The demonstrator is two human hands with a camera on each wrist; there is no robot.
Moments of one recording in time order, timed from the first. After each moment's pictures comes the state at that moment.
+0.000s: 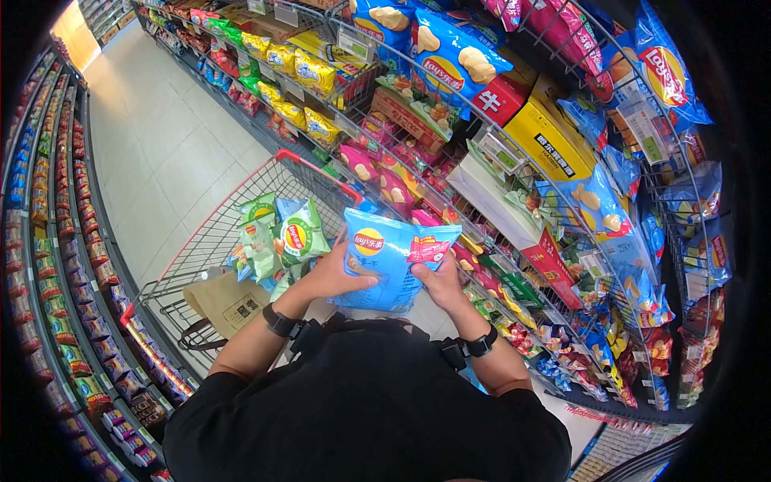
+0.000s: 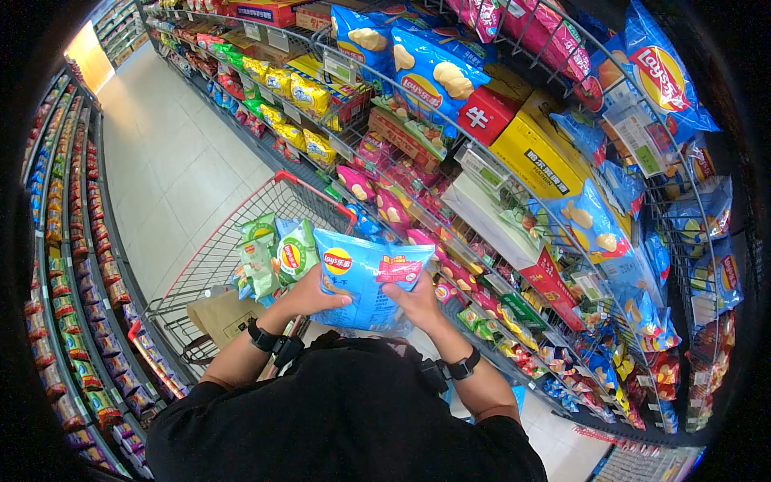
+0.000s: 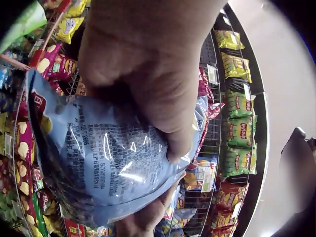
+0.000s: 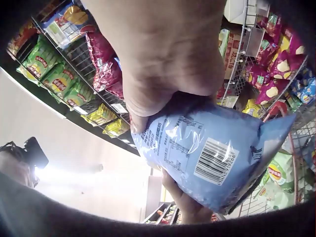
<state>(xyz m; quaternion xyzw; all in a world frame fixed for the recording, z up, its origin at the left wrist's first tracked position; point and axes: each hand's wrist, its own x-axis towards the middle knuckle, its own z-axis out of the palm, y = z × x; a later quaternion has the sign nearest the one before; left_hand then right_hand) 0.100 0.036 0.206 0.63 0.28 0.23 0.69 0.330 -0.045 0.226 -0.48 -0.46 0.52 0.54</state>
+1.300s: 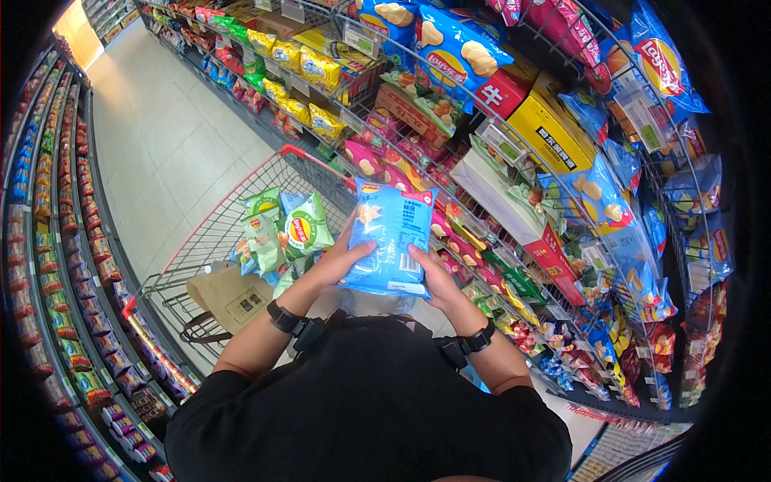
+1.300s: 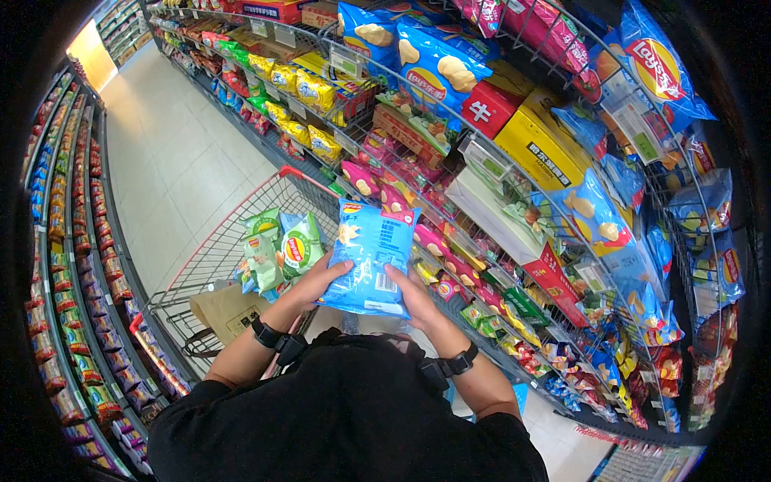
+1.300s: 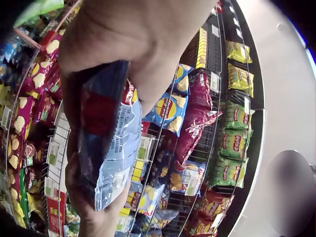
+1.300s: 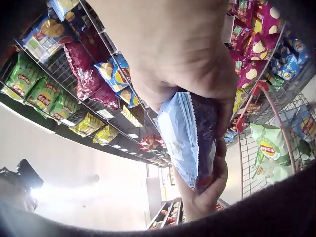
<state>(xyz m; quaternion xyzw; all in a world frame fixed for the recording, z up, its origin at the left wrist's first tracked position) 0.109 0.030 0.185 0.38 0.32 0.24 0.83 0.319 -0.052 0.200 -0.45 -0.19 0.73 0.48</state>
